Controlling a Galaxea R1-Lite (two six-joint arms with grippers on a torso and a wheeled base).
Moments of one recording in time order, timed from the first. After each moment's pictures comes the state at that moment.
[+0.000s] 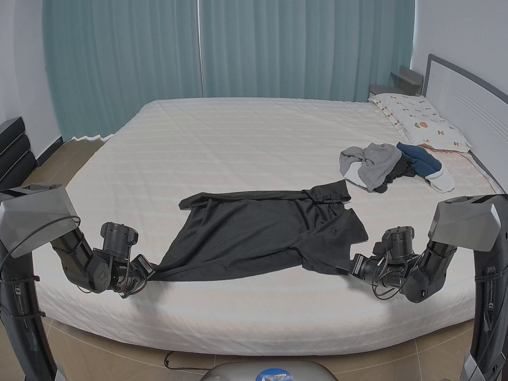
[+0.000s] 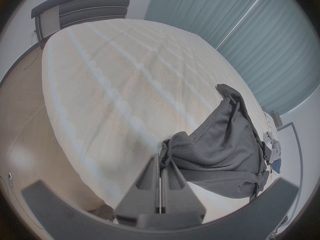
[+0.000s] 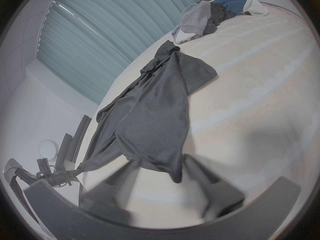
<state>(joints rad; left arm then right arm) -0.11 2.22 -0.71 -0.59 0.10 -0.87 0.23 2.40 -0.71 -1.09 0.23 0.63</state>
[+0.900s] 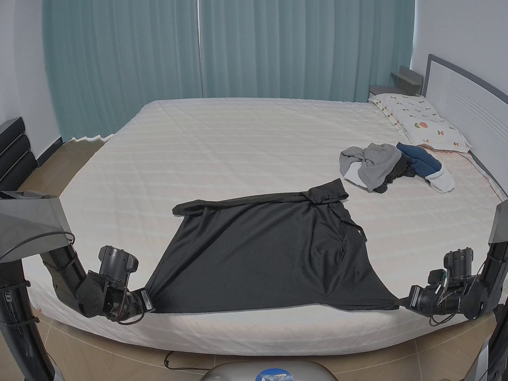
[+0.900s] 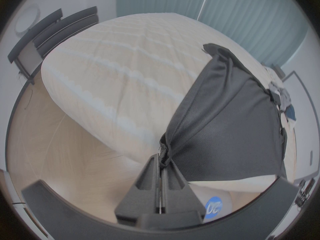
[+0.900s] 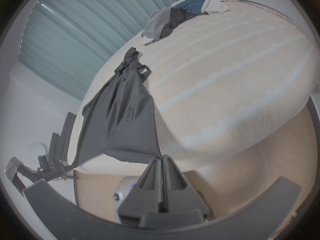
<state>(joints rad) -0.17 2.13 -0.48 -0.59 0.12 -0.60 -0.04 2.10 -0.18 -1.06 0.32 0.43</state>
